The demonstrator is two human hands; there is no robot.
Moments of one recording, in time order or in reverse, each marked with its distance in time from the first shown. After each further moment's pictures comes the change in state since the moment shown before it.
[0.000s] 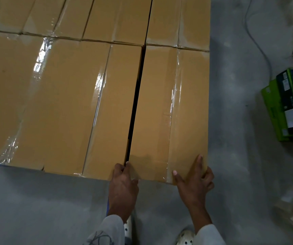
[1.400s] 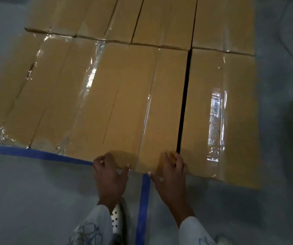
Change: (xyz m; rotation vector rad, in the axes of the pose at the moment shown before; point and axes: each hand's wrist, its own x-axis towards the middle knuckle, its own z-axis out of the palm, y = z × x) left_hand 0.036 -0.168 -0.105 -0.079 0.319 -0.131; right_hand -0.115 -0.115 0.143 -0.164 -0.062 -0.626
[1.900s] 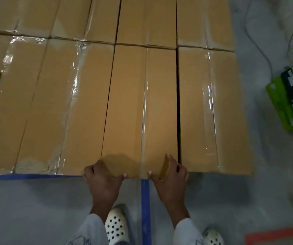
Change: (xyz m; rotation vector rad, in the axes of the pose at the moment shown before) left_hand 0.046 -0.029 -0.018 -0.107 -0.099 -0.061; right_hand -0.005 -0.047 0.016 0.136 0.049 0.488
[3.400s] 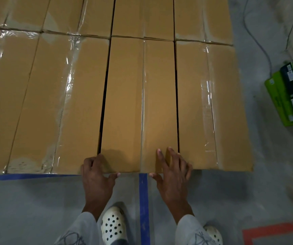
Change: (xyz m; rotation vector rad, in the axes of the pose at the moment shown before) left_hand 0.009 -0.012 -0.004 0.022 -0.015 0.309; right_hand 0.016 0.022 0.003 -0.443 0.116 -0.391
